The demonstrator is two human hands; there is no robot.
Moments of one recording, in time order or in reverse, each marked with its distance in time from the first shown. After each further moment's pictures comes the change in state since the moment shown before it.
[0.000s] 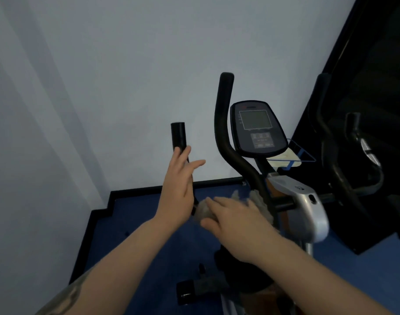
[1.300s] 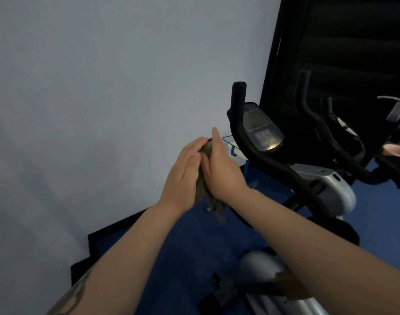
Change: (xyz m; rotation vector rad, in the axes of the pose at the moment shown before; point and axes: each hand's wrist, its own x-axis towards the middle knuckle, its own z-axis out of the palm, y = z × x) left_hand 0.078 -0.062 -0.084 -0.558 -0.320 0.026; right_hand 0.147 -0.087 -0.037 0.447 0.630 0.324
